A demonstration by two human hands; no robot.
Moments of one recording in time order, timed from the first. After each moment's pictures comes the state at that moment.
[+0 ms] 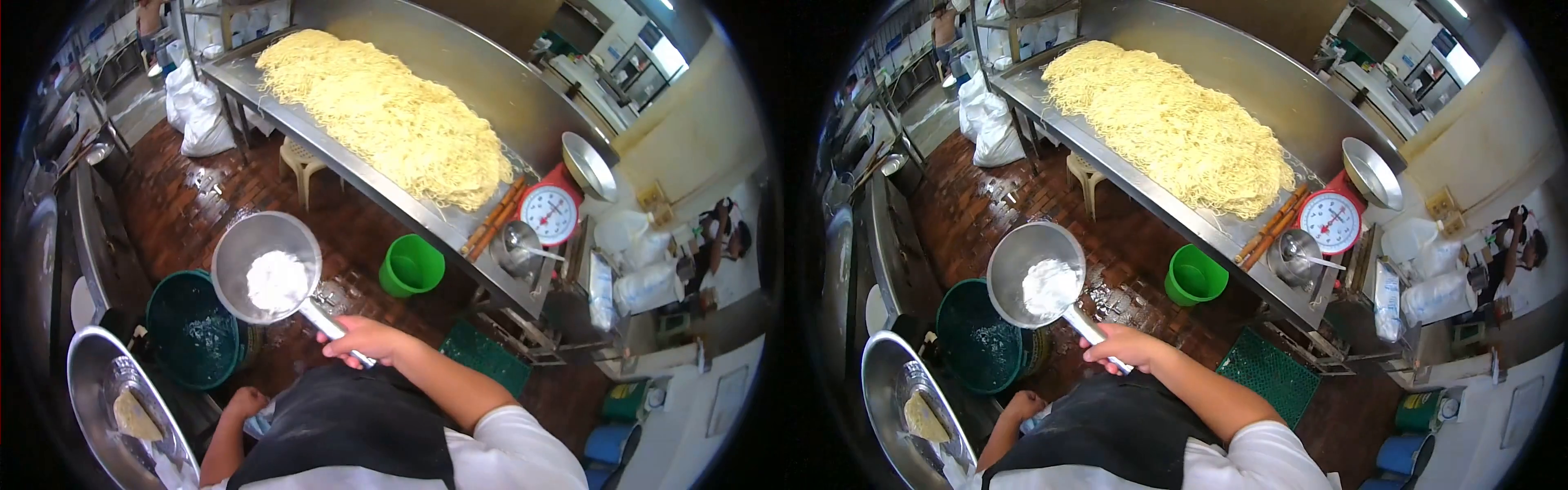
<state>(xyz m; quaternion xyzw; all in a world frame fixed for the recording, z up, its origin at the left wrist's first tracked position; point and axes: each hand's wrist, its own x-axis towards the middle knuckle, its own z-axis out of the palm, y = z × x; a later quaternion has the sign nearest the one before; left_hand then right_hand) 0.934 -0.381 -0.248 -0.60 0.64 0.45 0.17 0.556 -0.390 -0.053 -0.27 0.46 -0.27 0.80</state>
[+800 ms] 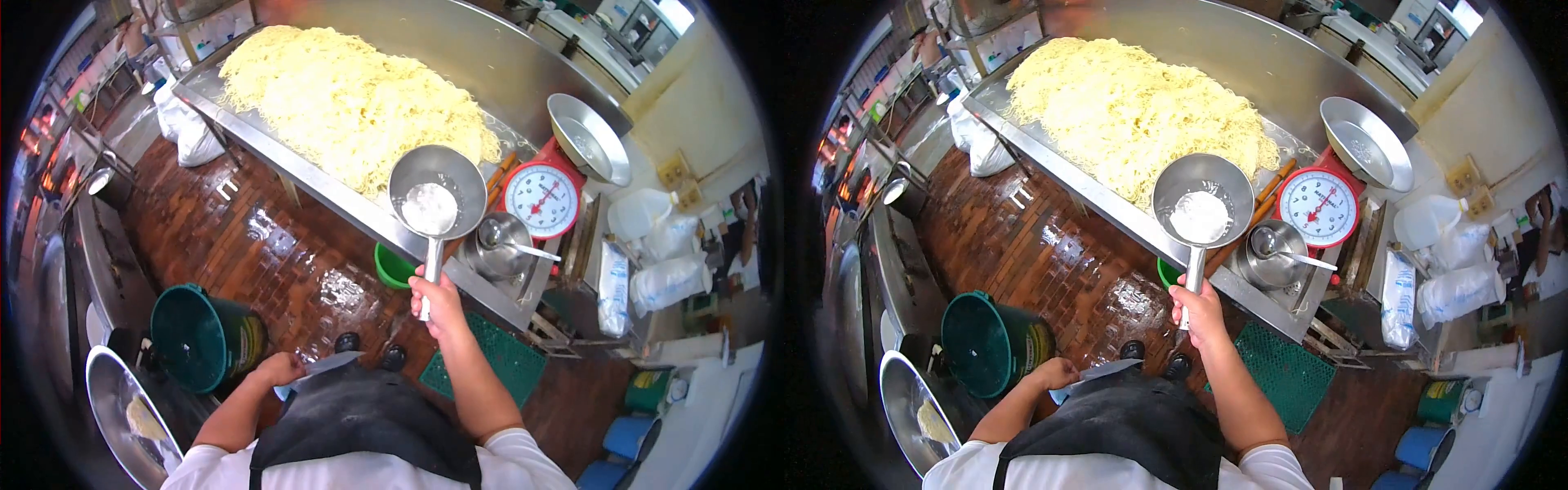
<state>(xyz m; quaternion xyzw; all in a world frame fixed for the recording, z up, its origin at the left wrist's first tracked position) 0.700 -0.425 -0.215 -0.43 0.75 0.43 0.26 0.329 -0.344 -0.093 -0.06 0.52 -0.65 0.54</state>
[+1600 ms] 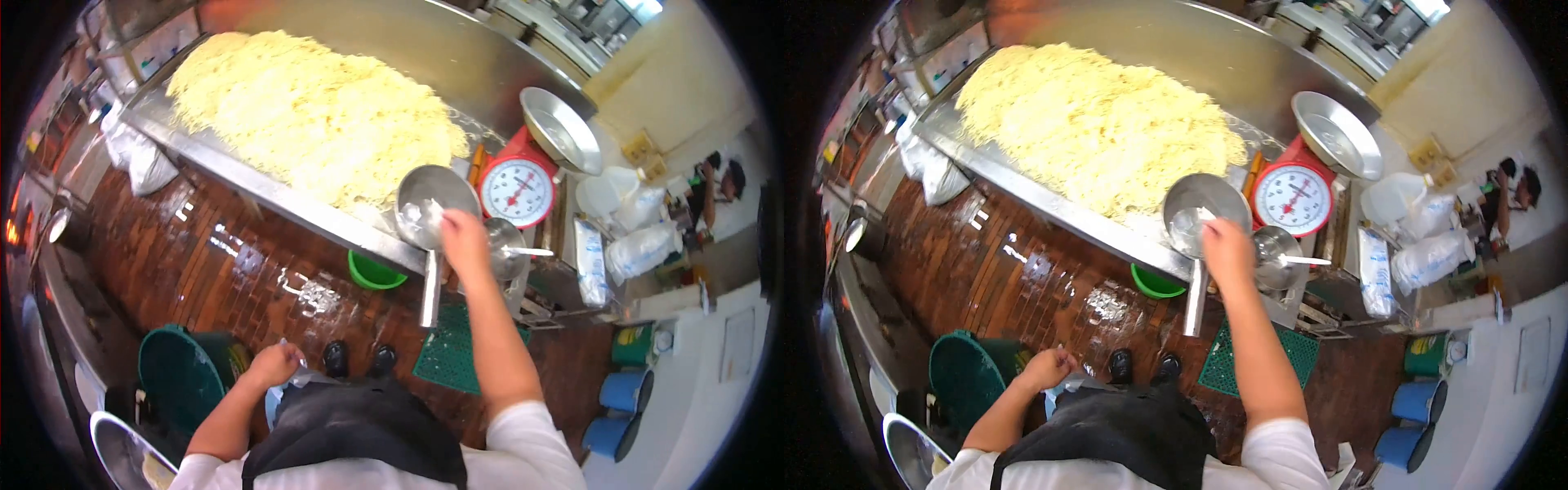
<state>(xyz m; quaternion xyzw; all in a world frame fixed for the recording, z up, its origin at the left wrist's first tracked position) 0.656 -0.504 -0.169 -0.35 0.81 0.44 0.16 0.244 -0.406 -0.064 -0.39 0.85 -0.35 -0.01</state>
